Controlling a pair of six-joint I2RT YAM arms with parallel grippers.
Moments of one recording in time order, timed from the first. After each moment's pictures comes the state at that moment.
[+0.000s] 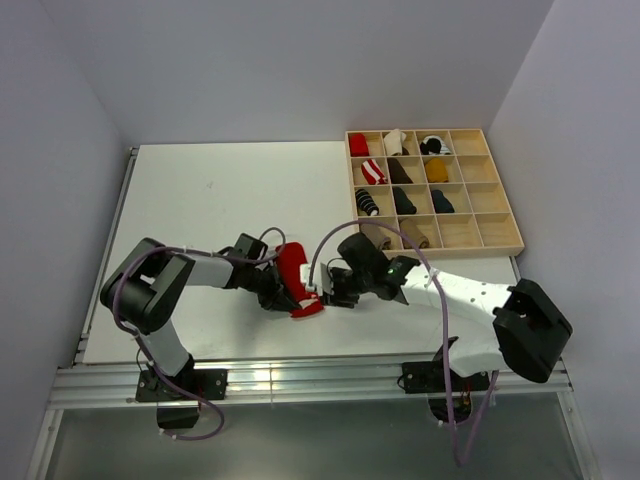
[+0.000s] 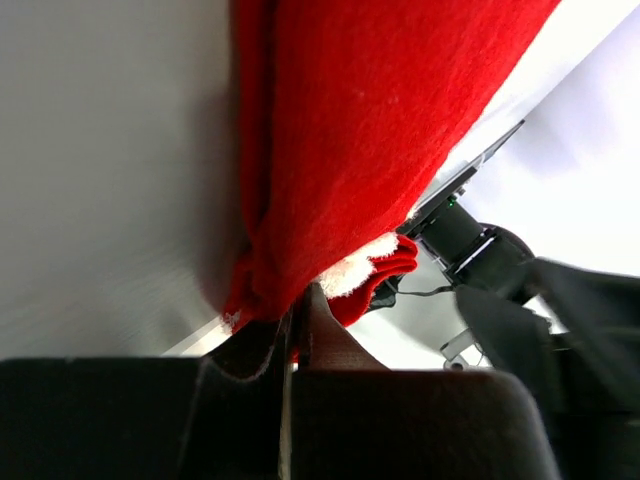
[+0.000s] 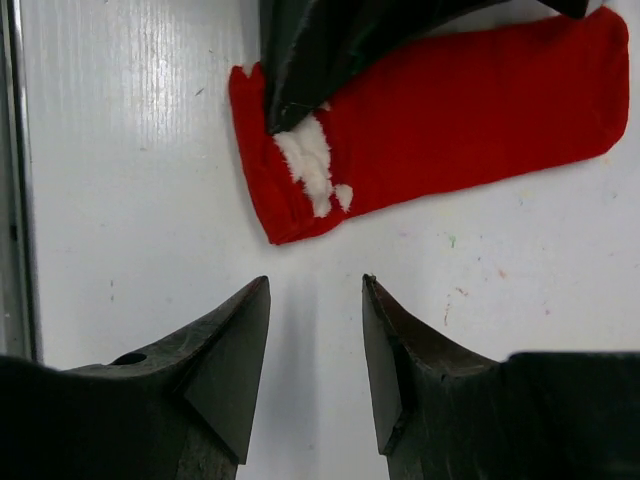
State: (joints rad) left arm -0.52 1.73 0.66 -0.03 0.75 -1.07; right arm 0.80 1.33 0.74 -0.29 -0.40 -0.69
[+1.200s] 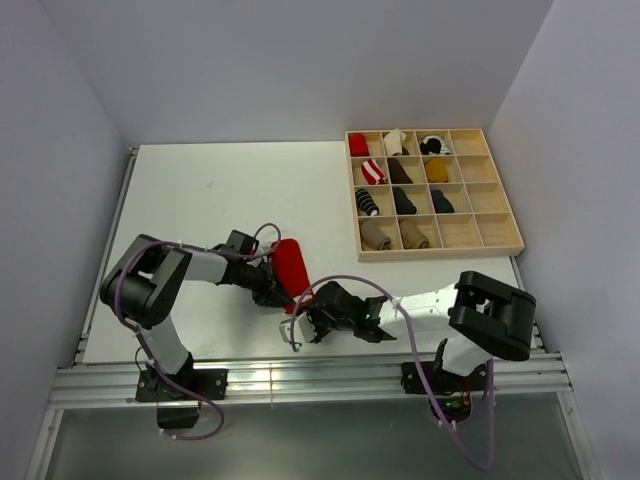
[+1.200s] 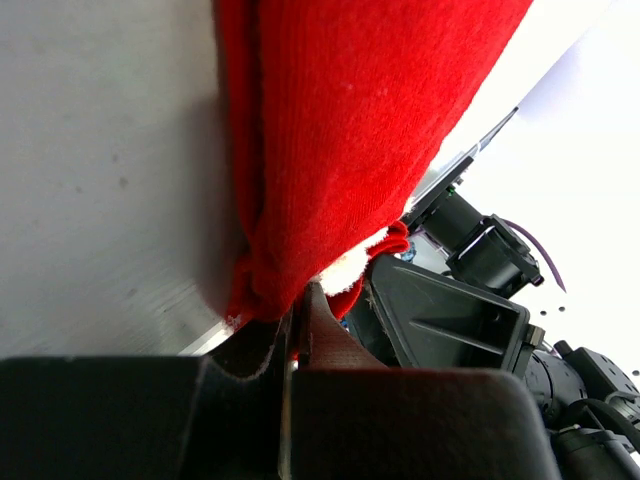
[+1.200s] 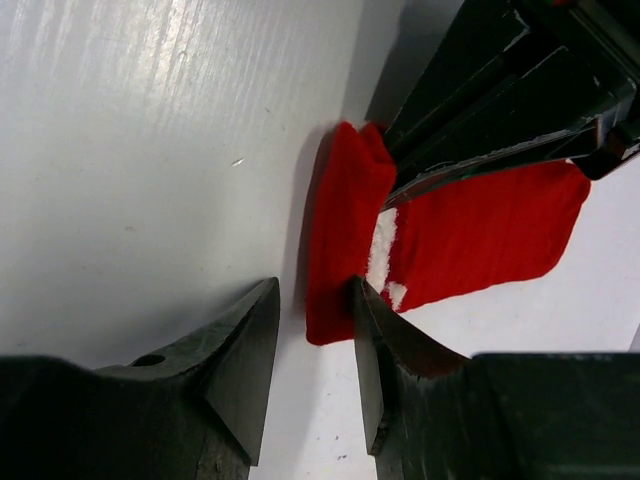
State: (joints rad) left arm -0.43 1.76 0.67 -0.06 0.82 -0.94; right arm 1.15 1.50 0.53 0.23 -0.03 -0.97
